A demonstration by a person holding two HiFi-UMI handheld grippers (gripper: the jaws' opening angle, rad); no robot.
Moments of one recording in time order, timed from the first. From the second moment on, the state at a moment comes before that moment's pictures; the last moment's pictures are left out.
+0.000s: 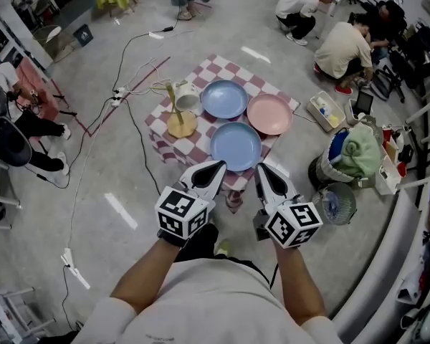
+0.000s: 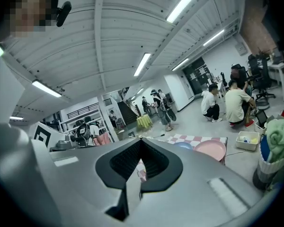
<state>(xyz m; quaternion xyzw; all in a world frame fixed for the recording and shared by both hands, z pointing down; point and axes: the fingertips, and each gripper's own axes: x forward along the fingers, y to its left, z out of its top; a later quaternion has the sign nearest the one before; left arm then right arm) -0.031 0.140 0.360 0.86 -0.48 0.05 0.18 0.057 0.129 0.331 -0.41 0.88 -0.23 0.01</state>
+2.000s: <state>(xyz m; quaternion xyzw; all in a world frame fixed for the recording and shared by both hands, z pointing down) -0.053 -0.156 0.562 0.79 -0.54 0.13 0.27 0.002 -0.216 0.711 -0.40 0.64 -0.65 -0.08</state>
